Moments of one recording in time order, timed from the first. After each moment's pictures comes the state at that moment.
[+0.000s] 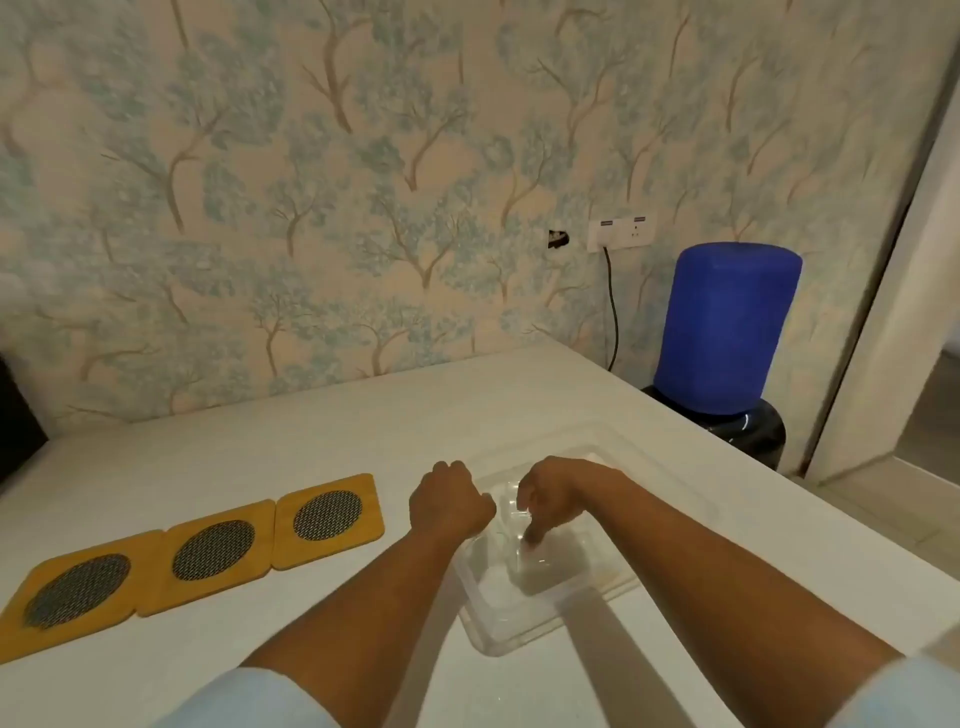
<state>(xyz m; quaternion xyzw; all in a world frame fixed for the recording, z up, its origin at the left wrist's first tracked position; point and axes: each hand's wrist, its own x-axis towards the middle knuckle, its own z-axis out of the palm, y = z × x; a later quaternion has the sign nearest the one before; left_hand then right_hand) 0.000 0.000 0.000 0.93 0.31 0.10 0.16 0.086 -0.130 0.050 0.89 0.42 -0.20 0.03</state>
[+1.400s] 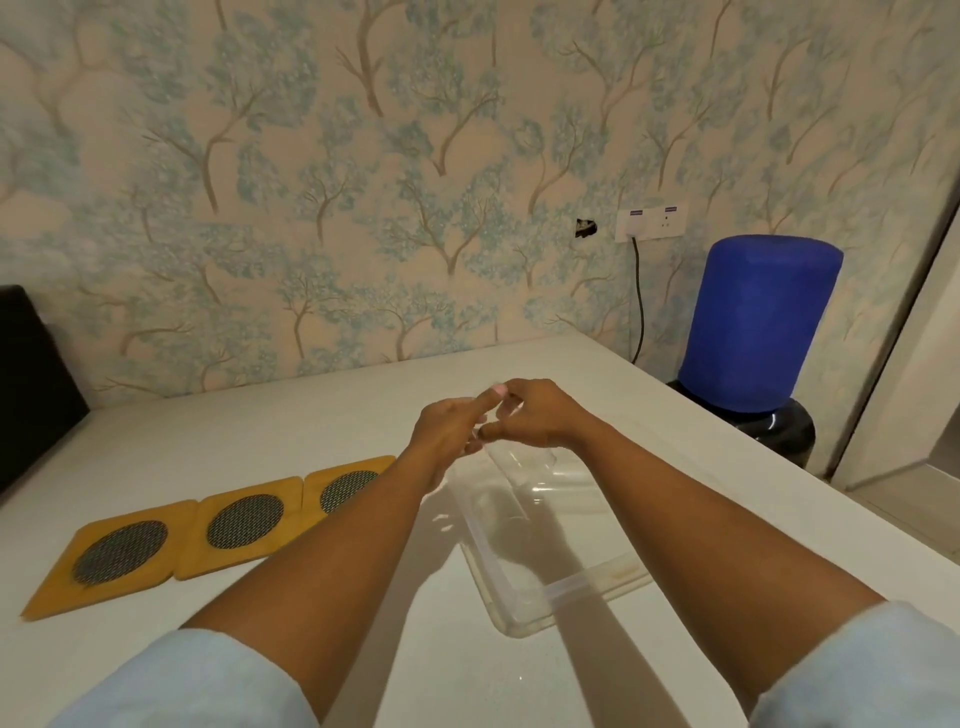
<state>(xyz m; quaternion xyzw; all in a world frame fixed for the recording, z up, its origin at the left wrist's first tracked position) -0.011 0.042 0.056 0.69 0.26 0.19 0.65 0.086 -0.080 0.082 0.84 0.42 -0.08 -0.32</state>
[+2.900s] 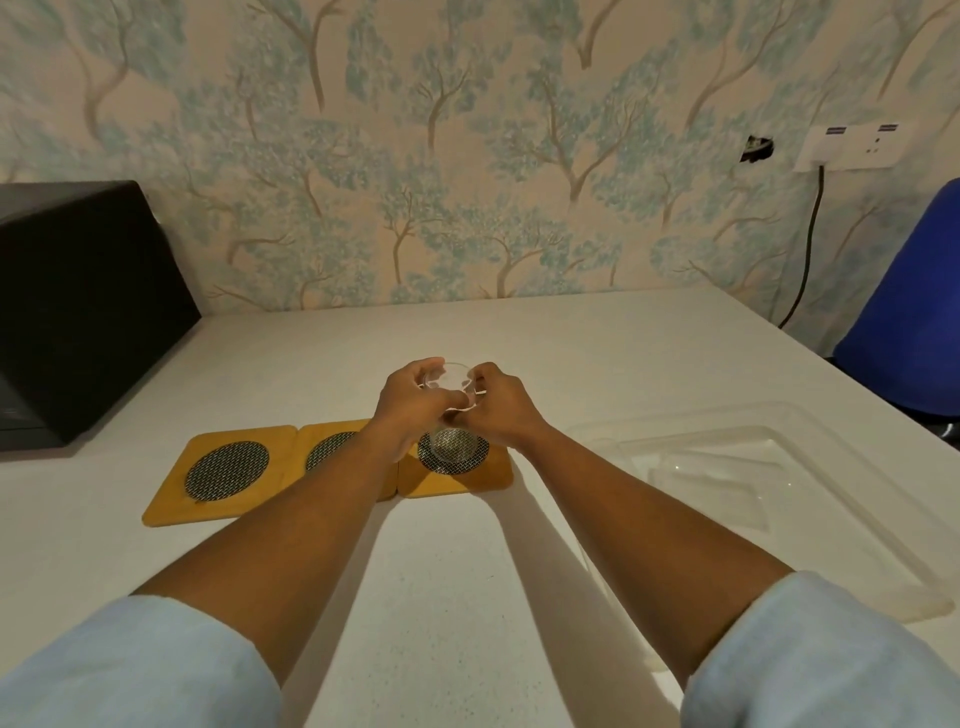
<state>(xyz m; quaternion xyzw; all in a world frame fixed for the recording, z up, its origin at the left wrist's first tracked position) -0.078 0.209 0.002 0.68 0.37 0.26 0.58 0.030 0.117 -0.008 0.78 0.45 -0.16 -0.41</state>
